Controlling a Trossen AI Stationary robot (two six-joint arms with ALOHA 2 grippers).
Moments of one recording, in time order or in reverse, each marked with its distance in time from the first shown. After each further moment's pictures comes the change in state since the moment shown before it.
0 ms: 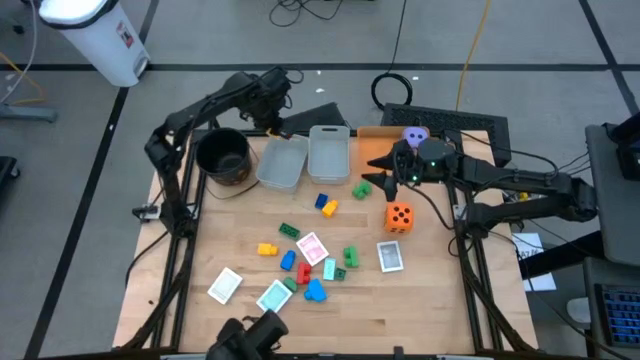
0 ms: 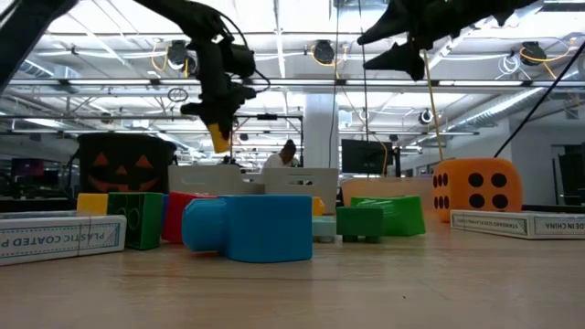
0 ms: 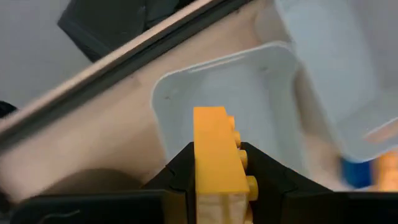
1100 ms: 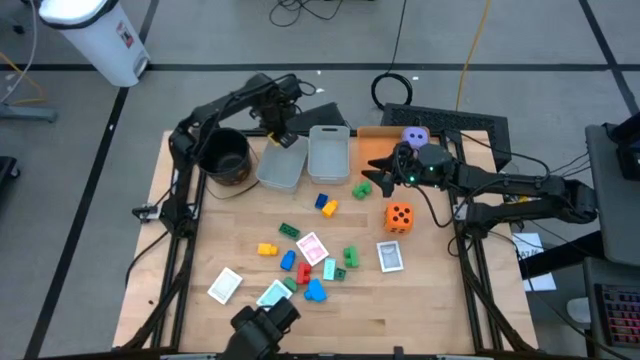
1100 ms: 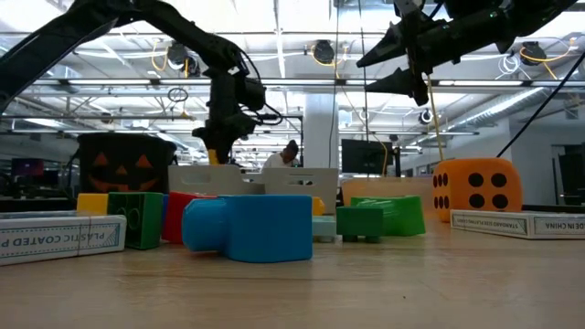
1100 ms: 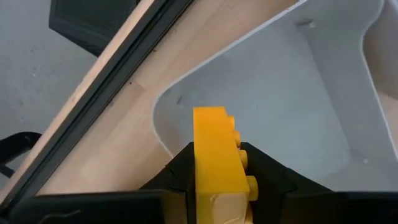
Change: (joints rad) left arm 0.016 0.220 0.118 -0.106 -0.016 0.266; right arm -0.041 0.001 -0.167 0.228 0.032 0.134
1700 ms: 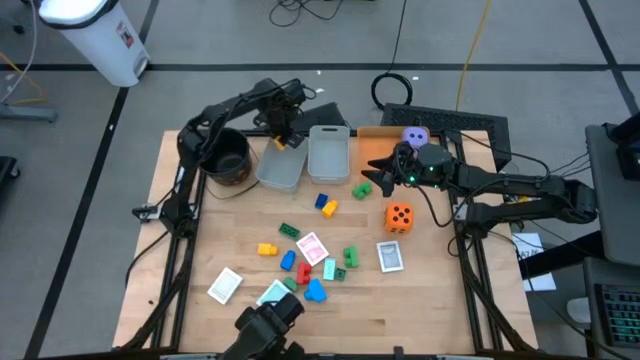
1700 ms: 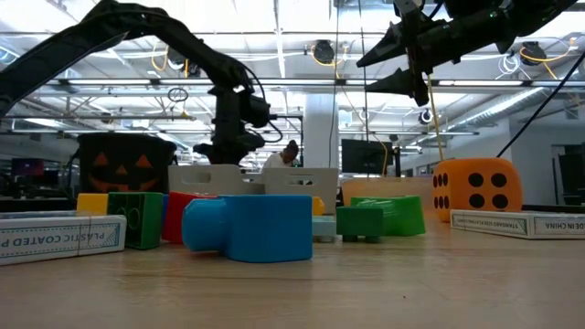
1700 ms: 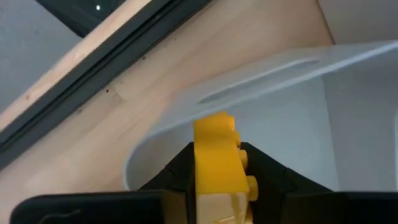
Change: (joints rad) left arm 0.008 0.089 0.000 0.071 0.040 -0.186; right arm 0.000 0.000 0.000 -0.001 0.000 0.014
